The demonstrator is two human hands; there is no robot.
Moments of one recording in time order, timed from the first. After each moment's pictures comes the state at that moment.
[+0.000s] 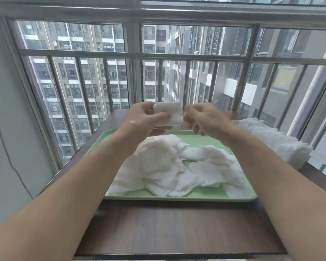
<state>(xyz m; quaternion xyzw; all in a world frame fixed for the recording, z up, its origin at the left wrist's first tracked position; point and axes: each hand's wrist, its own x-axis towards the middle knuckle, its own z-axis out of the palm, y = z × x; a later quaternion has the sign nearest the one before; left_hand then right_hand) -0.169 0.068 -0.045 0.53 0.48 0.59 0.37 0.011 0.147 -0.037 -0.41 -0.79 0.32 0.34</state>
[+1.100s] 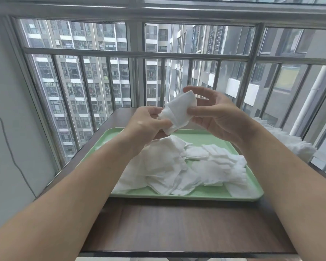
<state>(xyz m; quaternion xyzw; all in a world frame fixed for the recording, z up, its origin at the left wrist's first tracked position) -0.166 0.078 -0.054 0.49 0.51 0.59 0.39 0.023 0.141 -0.026 -0.14 -0.63 0.66 0.39</state>
